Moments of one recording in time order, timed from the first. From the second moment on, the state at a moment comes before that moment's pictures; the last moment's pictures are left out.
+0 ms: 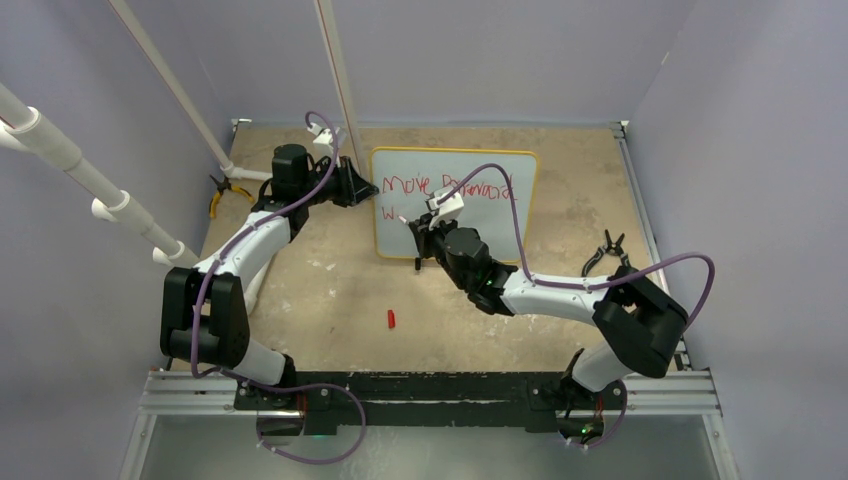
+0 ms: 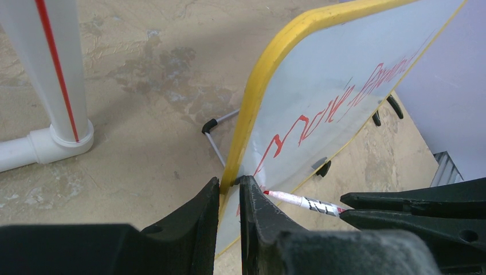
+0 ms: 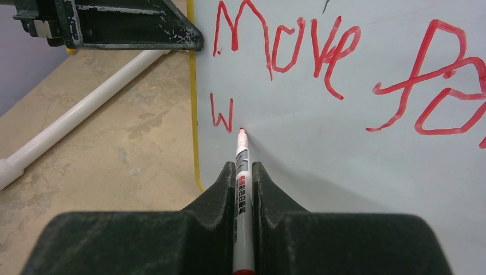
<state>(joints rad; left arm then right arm) -0.16 1.49 1.00 0.10 0.65 -0.29 0.95 1.52 0.78 0.62 0.43 0.22</state>
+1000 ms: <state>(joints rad) -0.16 1.49 1.00 0.10 0.64 -0.29 0.95 1.50 0.80 0.68 0.43 0.18</state>
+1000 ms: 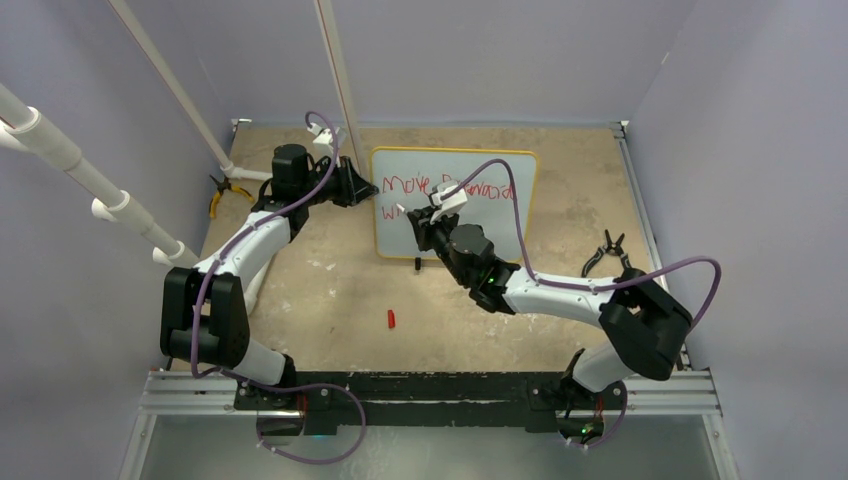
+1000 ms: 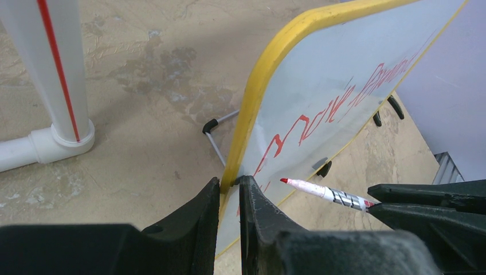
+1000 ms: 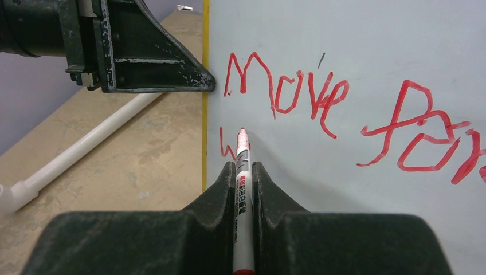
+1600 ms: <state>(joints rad) -0.16 1.50 1.00 0.10 0.64 -0.29 0.95 1.55 0.83 0.65 0.45 0.18</state>
